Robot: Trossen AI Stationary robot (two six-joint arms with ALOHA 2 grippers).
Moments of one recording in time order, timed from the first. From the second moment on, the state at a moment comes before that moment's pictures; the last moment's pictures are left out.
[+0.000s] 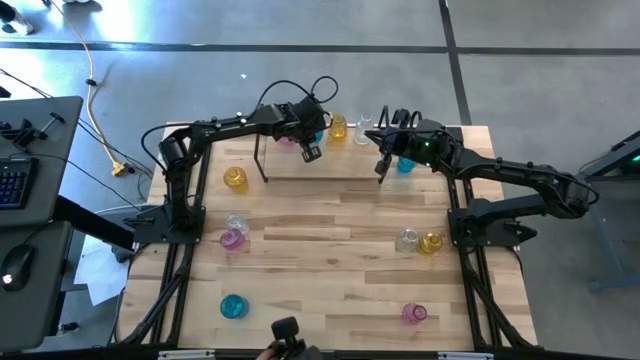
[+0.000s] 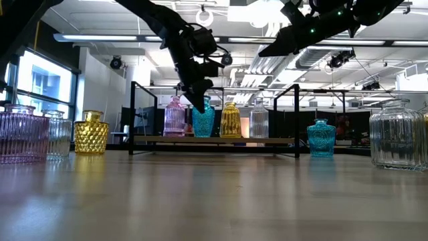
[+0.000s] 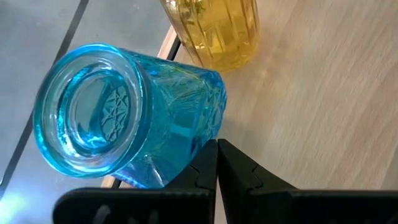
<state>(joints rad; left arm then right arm) 0.53 1.94 1.58 -0.66 -0.19 0.24 -0.46 1.13 0.74 0.20 0.05 -0.39</state>
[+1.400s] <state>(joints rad) 0.22 1.20 0.56 0.34 -0.01 -0.01 -0.46 1.13 0.74 0.21 -0.10 -0.36</state>
